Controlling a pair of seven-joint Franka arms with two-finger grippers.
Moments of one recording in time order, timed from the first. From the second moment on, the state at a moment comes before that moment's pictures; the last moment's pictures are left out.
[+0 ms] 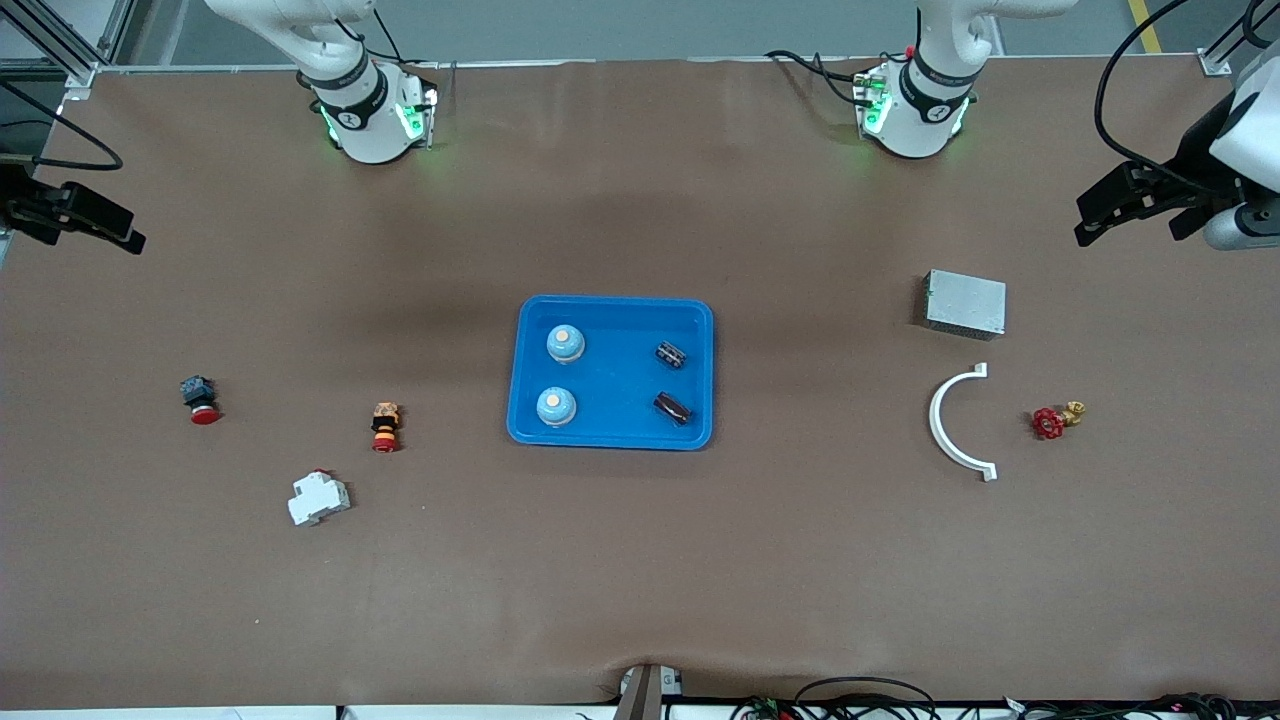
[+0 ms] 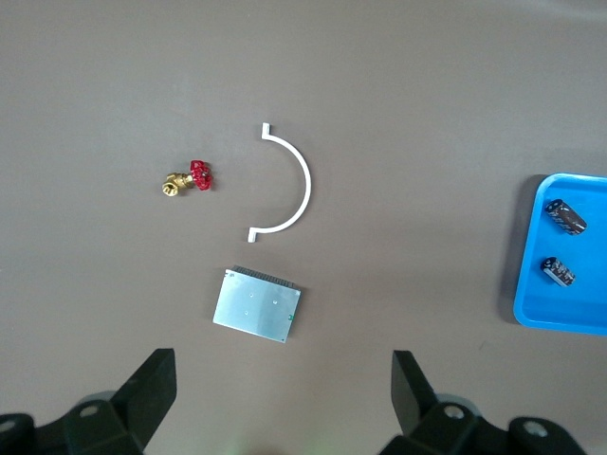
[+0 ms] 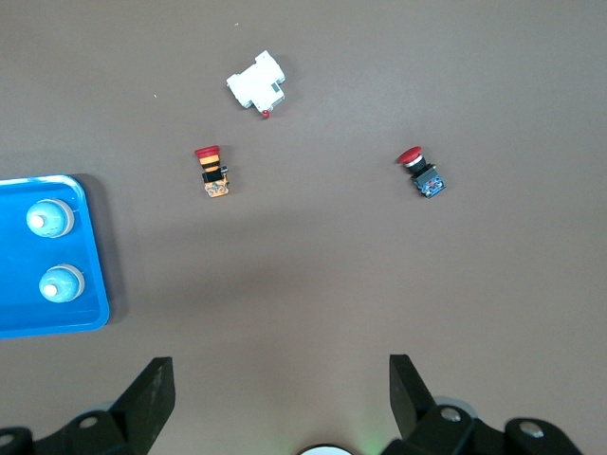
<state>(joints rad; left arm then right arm) -0.14 -0.04 0.03 -1.52 0.01 1.50 -0.16 -0.03 -0.05 -0.04 -1.59 0.01 1.47 0.07</state>
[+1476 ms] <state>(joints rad) -0.35 0.34 -0.04 -1.53 -0.04 1.77 -0.75 0.06 -0.08 -0.01 -1.76 0.08 1.63 0.25</state>
